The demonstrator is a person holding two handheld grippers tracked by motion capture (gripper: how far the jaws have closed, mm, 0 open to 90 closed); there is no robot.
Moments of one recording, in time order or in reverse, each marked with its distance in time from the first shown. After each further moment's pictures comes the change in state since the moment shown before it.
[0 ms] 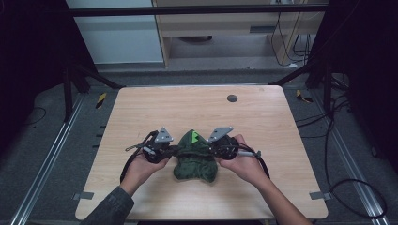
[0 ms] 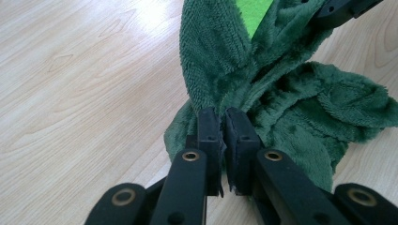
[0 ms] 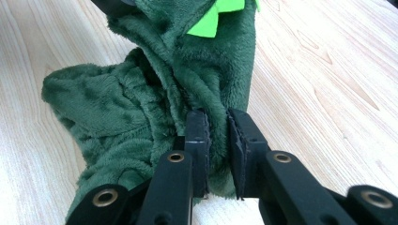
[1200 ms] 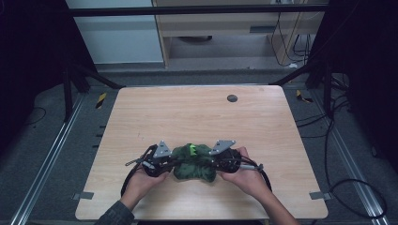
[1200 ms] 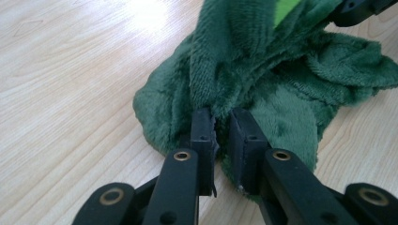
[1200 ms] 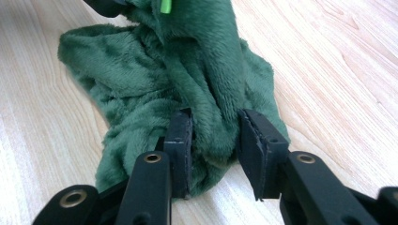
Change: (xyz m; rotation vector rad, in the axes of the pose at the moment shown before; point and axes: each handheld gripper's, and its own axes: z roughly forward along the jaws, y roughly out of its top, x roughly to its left) left arm -0.020 -0.040 0.009 -0.021 -0.002 -0.020; right arm 0.023 -0.030 0.001 0.019 -0.005 0.022
